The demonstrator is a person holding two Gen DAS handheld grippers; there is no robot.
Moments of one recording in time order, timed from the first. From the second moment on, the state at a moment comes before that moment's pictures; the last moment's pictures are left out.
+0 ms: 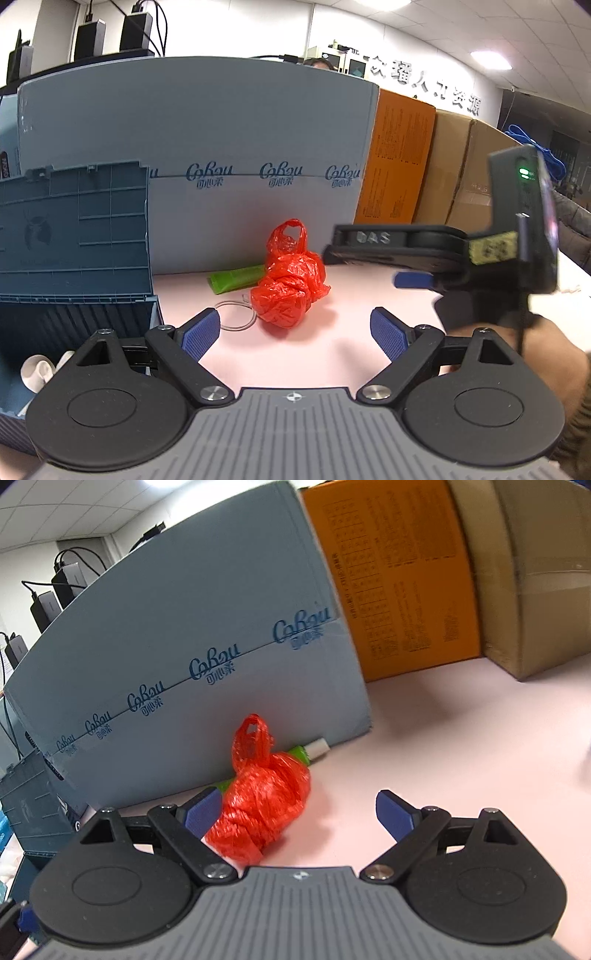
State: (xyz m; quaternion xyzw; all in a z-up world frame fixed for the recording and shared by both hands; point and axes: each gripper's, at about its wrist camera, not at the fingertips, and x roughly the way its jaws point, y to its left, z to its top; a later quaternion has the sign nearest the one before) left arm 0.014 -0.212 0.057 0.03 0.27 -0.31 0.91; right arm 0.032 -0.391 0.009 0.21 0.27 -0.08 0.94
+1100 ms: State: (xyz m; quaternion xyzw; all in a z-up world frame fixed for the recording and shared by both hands) left arm -0.009 -0.193 0.051 0.07 0.24 -0.30 0.92; right arm -0.040 -0.392 -0.037 0.33 0.35 -0.04 0.88
